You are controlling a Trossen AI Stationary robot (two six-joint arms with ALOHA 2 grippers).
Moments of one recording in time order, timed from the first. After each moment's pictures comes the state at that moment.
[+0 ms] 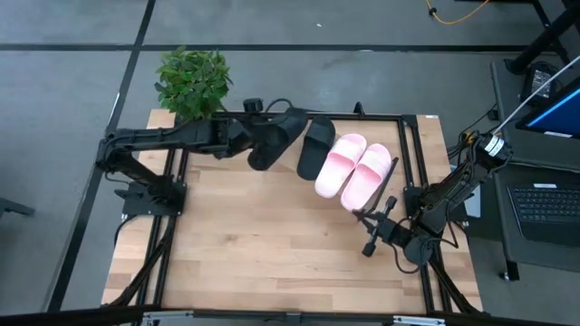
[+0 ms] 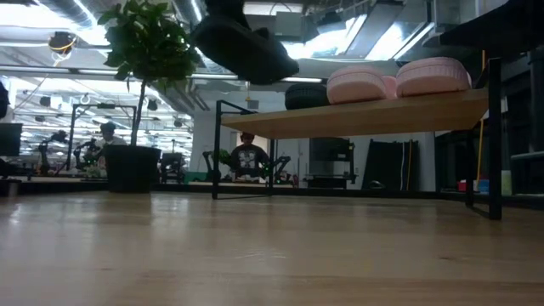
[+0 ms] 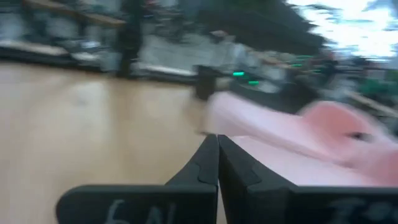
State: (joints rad) left arm 0.12 1.45 1.46 -0.67 -0.64 0.46; right arm 0.92 1.28 0.43 0.49 1.42 0.10
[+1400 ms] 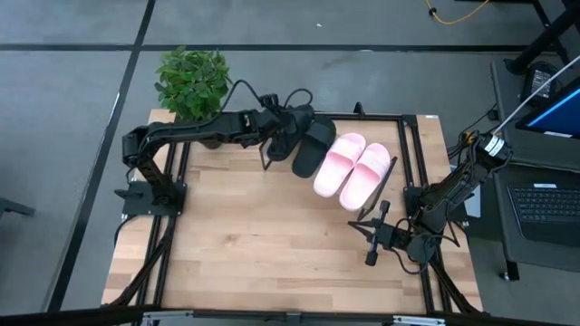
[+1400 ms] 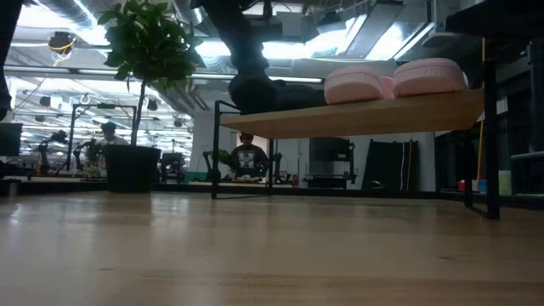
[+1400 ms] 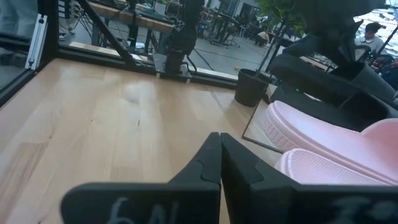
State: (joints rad) left arm 0.30 1.67 1.46 -0.53 -0.56 0.45; right arm 0.92 1.28 0.43 0.58 1.21 0.00
